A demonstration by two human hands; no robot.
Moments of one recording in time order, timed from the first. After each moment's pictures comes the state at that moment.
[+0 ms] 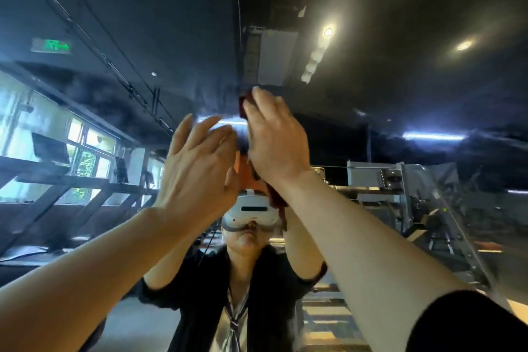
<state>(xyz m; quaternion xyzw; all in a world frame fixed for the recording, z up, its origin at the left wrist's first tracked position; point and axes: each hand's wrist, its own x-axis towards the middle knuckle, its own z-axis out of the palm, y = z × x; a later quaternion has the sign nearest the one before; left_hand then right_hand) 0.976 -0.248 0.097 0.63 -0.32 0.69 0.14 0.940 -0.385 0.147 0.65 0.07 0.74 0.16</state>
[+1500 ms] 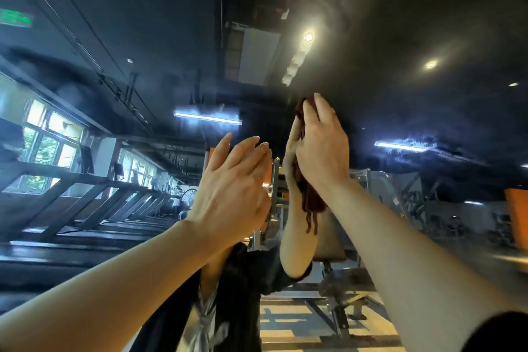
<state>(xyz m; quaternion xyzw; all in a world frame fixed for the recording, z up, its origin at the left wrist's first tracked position) 0.931 -0.365 0.078 0.61 -0.40 0.67 0.10 0.851 -0.508 0.146 0.69 -0.07 0.71 0.10</state>
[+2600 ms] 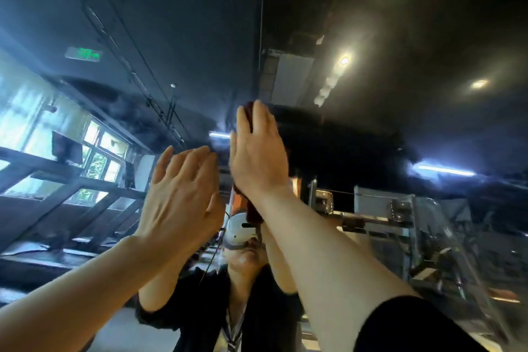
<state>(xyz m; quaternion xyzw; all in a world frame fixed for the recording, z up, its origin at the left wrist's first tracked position) 0.997 -0.202 0.082 0.67 -0.28 0.67 0.18 0.966 -0.323 0.160 0.68 0.06 0.72 0.13</state>
